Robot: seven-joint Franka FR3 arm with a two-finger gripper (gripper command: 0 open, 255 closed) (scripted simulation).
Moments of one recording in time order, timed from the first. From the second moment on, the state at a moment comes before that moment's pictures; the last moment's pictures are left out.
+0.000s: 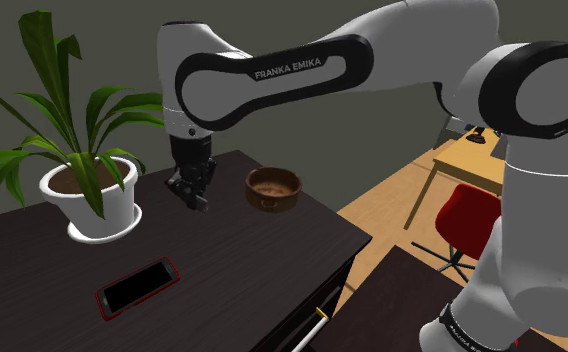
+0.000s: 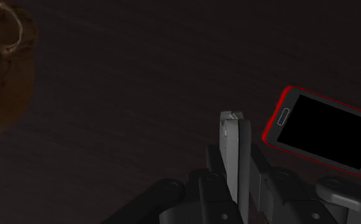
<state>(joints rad) 0.25 0.37 0.36 -1.56 -0.10 1.91 0.24</state>
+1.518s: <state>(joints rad) -0.08 0.15 0.19 -1.85 0.00 1.99 -0.27</state>
